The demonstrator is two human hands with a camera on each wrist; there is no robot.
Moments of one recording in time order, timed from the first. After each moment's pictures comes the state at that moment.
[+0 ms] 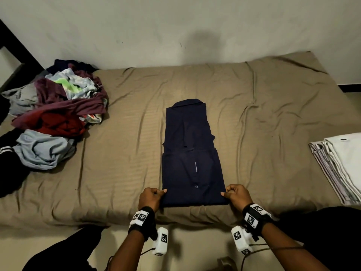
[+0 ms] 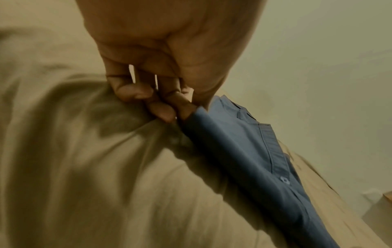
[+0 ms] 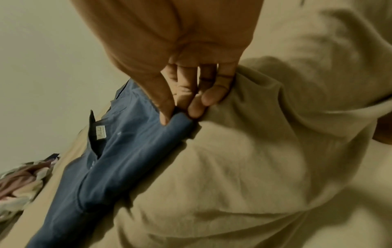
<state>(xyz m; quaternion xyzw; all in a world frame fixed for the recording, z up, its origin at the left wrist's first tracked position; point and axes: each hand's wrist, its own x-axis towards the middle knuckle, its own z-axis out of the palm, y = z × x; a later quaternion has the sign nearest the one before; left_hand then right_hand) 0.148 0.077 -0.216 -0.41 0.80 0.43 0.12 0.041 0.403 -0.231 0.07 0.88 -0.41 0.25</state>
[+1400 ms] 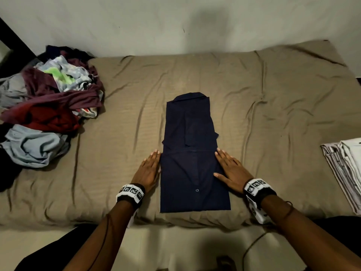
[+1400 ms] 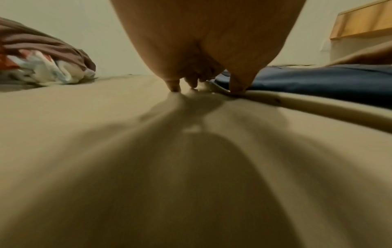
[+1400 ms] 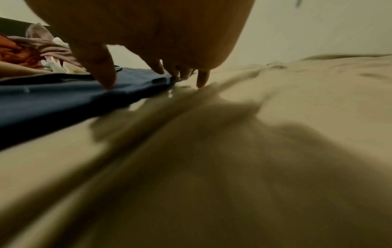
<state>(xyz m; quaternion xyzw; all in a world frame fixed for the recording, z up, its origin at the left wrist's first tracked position) 0.071 0.009 -0.240 0.00 0.97 0.17 0.14 -0.054 0.385 -0.226 -0.35 0.91 -0.08 0.19</state>
